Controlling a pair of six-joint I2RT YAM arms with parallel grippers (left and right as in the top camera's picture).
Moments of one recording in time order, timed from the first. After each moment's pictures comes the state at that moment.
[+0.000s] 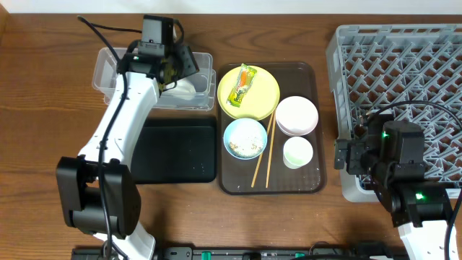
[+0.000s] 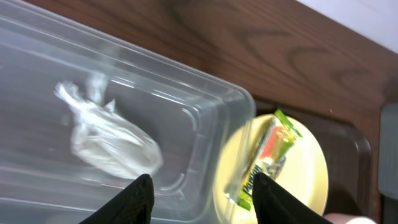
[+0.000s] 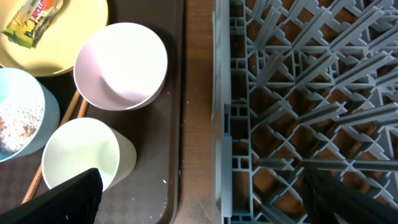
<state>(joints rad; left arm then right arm) -0.16 1.81 1.51 -0.63 0.10 -0.50 0.07 0.89 0.81 -0.79 -0.01 0.06</state>
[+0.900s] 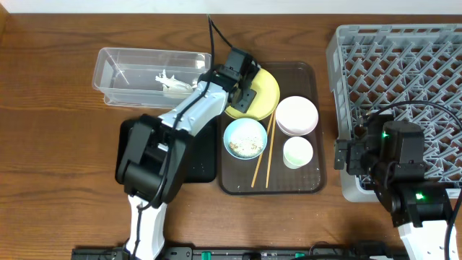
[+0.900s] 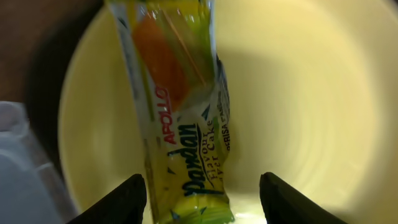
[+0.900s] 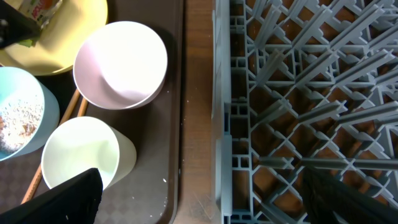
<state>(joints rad) -0.47 2.12 1.51 -0.50 -0.01 0.09 0.07 0.89 0.81 -0.79 -0.01 0.06</state>
